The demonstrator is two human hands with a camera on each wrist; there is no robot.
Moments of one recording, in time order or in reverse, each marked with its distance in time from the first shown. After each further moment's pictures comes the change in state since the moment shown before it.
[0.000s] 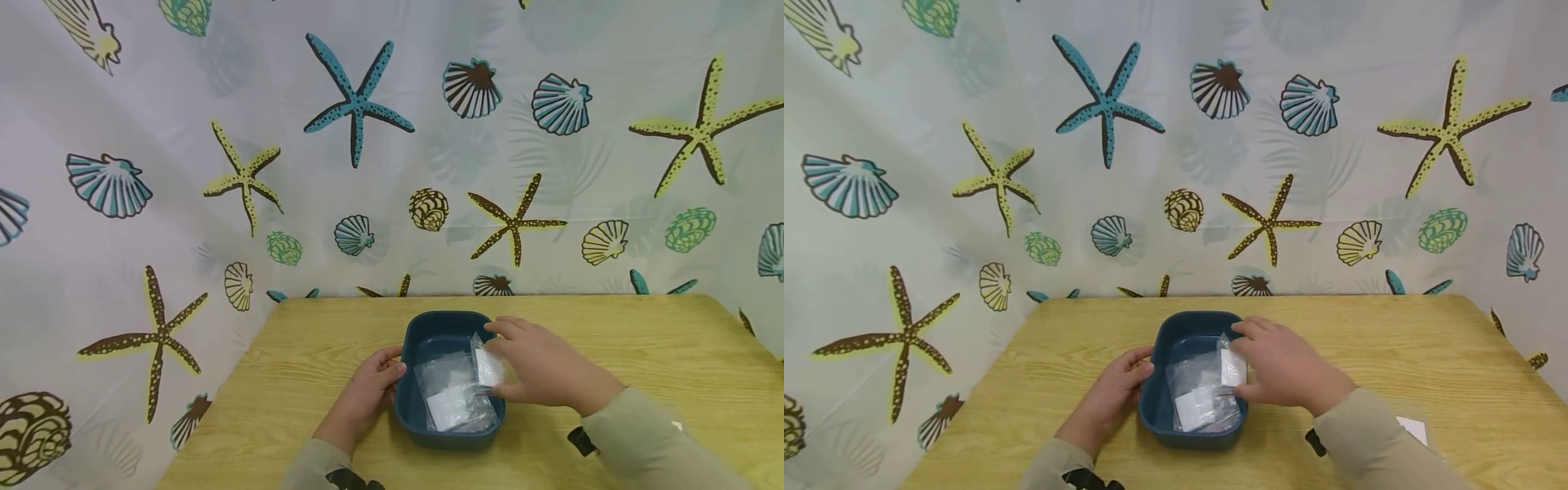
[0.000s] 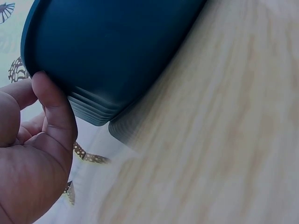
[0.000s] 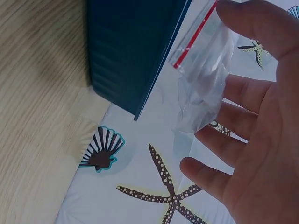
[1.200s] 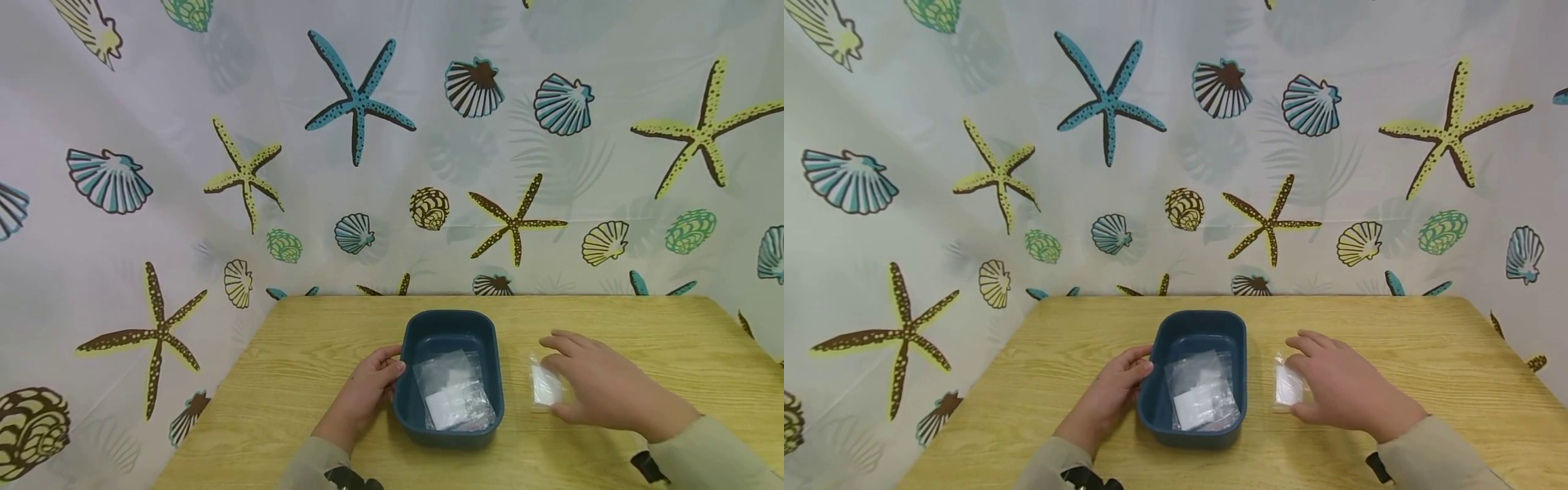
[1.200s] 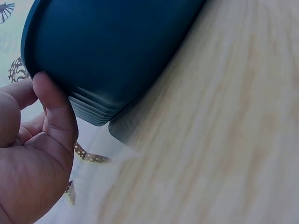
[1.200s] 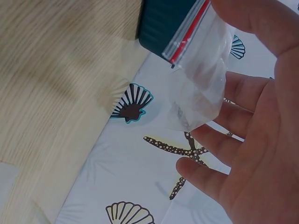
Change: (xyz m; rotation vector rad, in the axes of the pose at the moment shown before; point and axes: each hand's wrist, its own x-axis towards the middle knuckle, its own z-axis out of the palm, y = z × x) left_hand -0.002 0.000 -0.001 0.004 -0.003 0.007; right_hand -0.064 0.030 -0.008 -0.074 -0.025 0.098
